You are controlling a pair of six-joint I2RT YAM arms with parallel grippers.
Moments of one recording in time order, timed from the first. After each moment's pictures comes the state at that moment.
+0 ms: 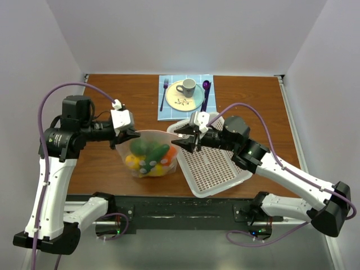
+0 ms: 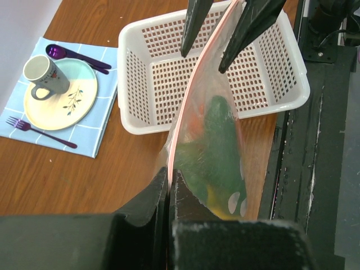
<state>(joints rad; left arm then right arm) -0.17 0.99 1.44 -1.15 0.91 0.76 0.86 1.08 0.93 0.12 -0.46 -0.16</state>
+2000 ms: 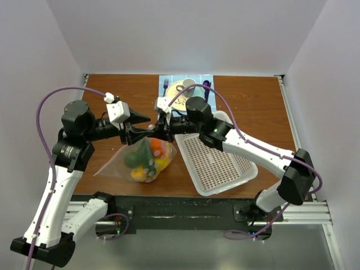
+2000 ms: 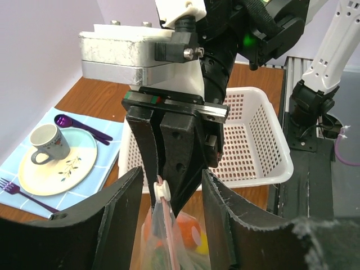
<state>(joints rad) -0.25 0.86 1.16 -0.44 0.97 0.20 0.90 1.52 1.29 0.05 -0.60 -0.06</state>
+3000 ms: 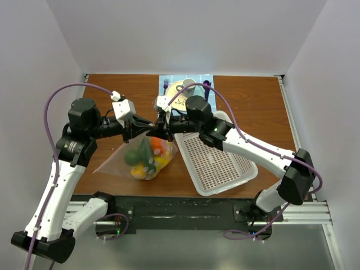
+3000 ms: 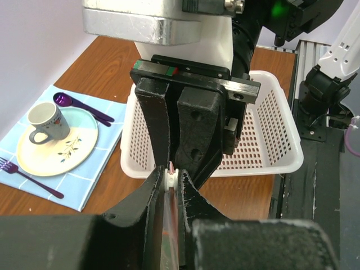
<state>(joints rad) -0.26 0.90 1.16 -0.52 0.92 0.27 0.90 1.52 1.31 0.03 -0.59 -0.05</state>
